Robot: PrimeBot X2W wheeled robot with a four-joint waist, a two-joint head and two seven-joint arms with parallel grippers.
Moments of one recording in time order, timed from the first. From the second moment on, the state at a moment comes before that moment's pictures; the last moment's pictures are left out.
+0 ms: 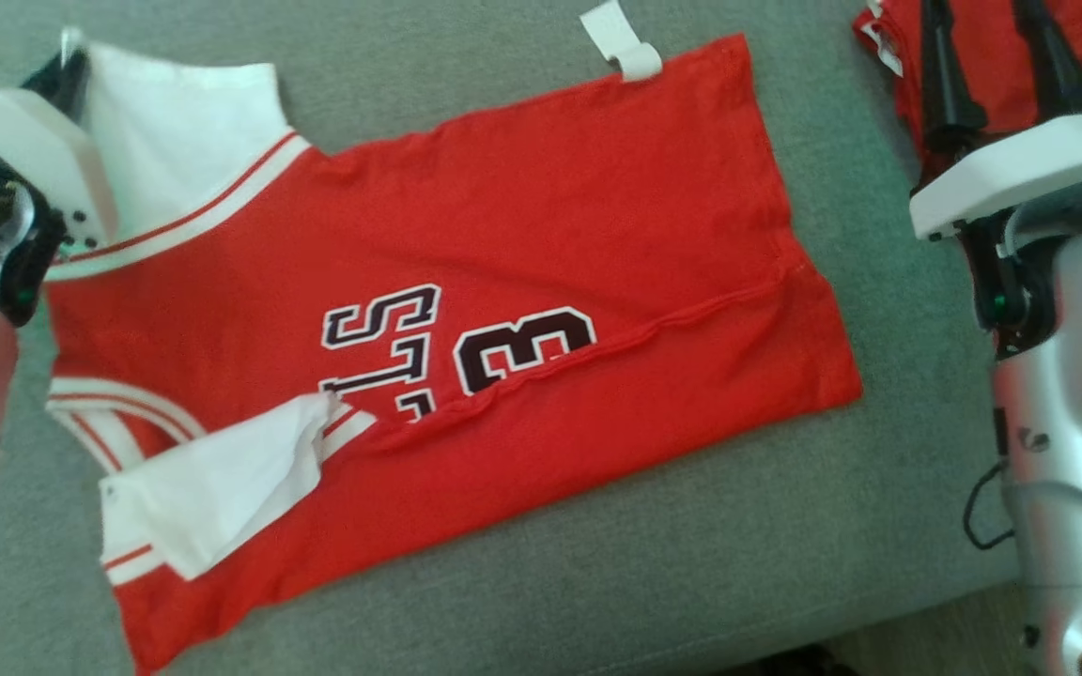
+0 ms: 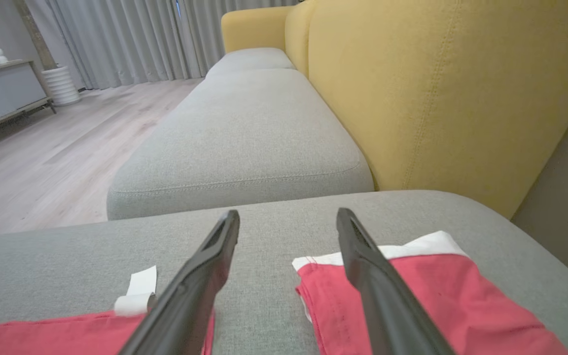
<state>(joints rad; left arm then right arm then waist) -1.00 0.47 -0.55 0.85 -0.59 -0.13 0.26 -0.65 -0.12 0.01 0.35 0.22 0.13 0.04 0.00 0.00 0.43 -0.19</state>
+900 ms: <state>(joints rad) -0.85 0.42 -0.67 0.38 -0.57 -0.12 0.11 -0.80 -0.39 0.36 0.80 0.48 0.13 0.25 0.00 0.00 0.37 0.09</state>
